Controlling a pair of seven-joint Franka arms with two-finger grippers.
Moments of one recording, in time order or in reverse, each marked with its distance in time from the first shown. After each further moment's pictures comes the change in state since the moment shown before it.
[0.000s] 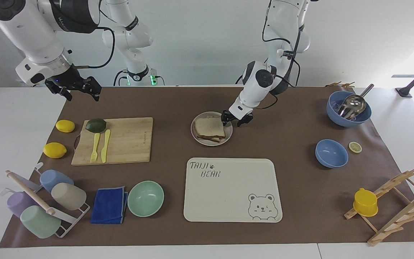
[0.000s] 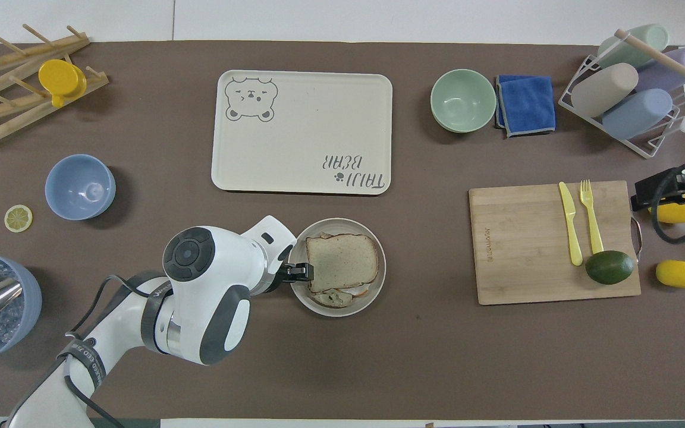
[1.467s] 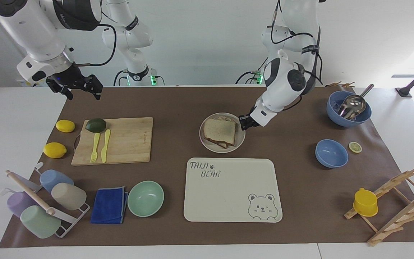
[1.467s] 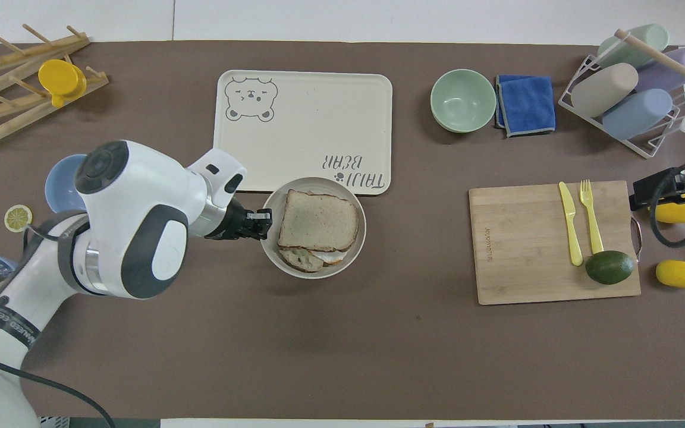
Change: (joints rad) left arm 0.210 0.045 0.024 0.371 -0.013 -0.362 0.023; right arm 0.010 -0.007 0.003 0.005 0.000 0.000 0.000
